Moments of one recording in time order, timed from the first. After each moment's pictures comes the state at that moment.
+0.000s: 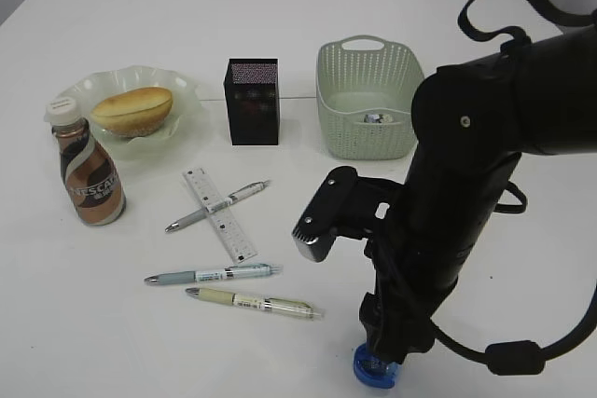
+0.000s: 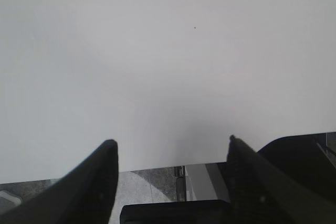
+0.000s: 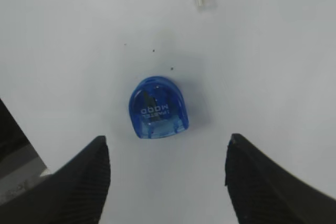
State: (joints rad) left arm -0.20 0.87 -0.76 0.04 1.23 -0.21; right arm 0.62 1.75 -1.06 0.13 0.88 -0.60
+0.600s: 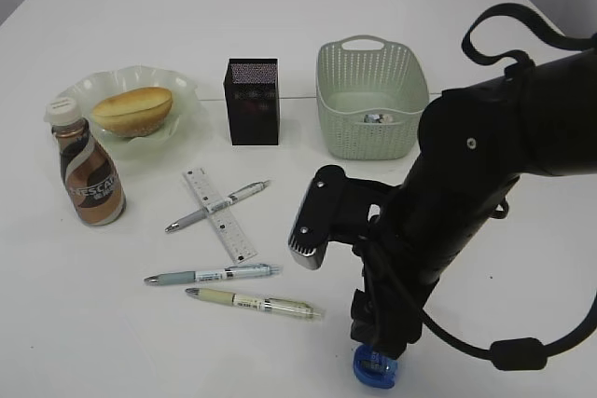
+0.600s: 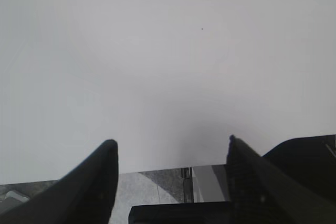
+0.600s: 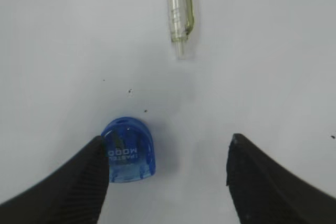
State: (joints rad) left arm -0.20 0.87 -0.76 0.07 1.23 -0.21; right arm 0.62 1.75 -1.01 0.16 0.68 -0.77
